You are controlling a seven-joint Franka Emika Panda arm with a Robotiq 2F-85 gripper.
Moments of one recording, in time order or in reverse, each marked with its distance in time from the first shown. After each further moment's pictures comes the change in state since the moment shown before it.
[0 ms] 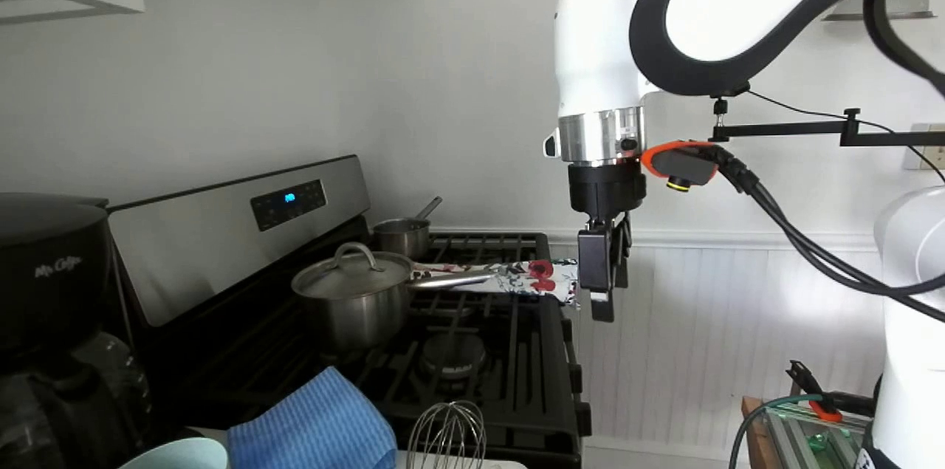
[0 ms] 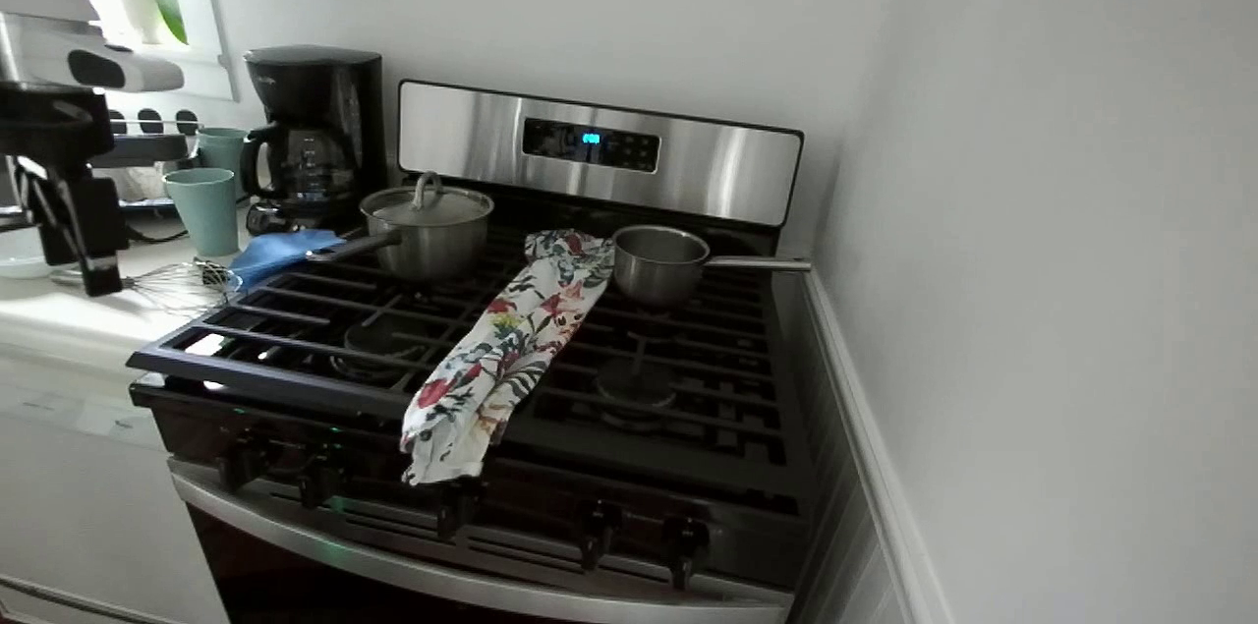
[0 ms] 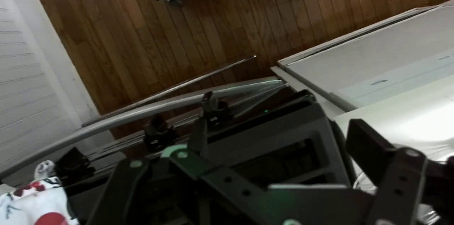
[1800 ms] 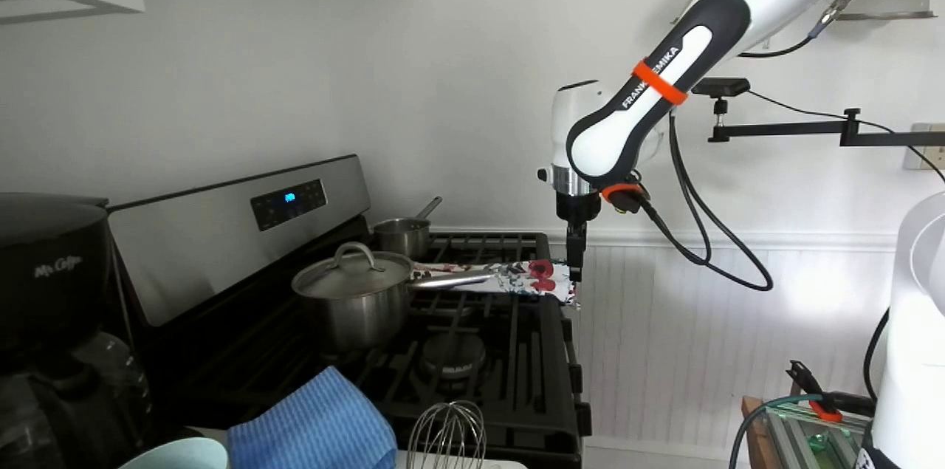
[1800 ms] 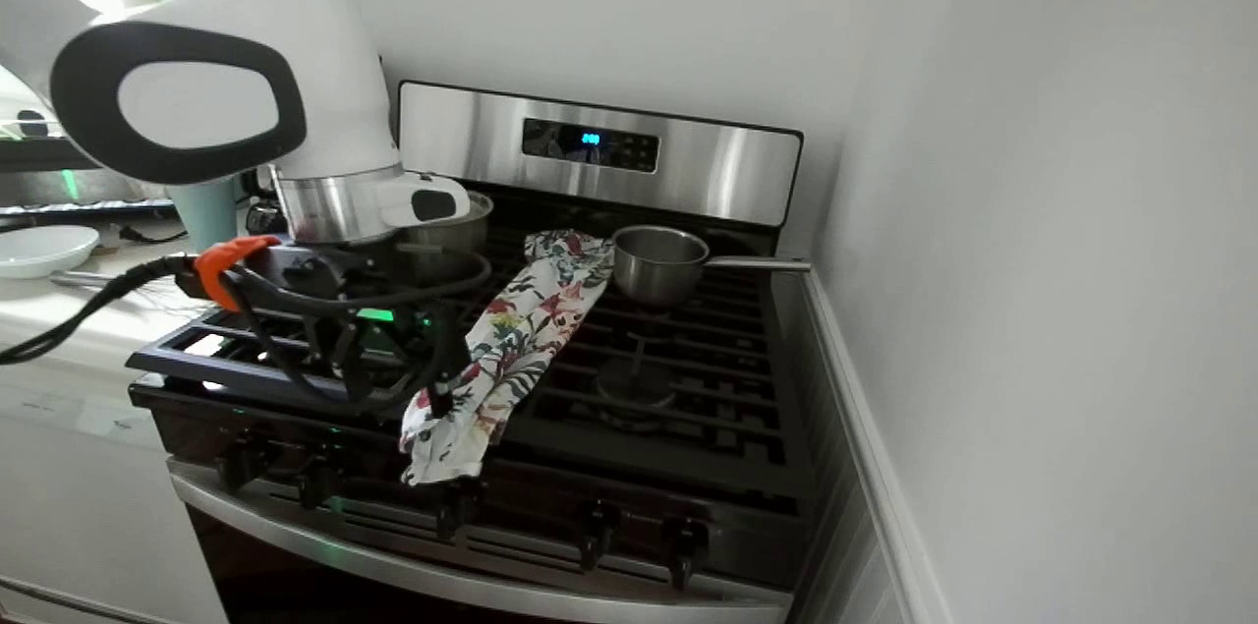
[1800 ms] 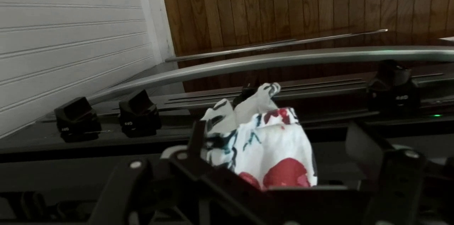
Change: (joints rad) arm -0.211 0.559 -0.377 0.227 -0.333 0.525 -0.553
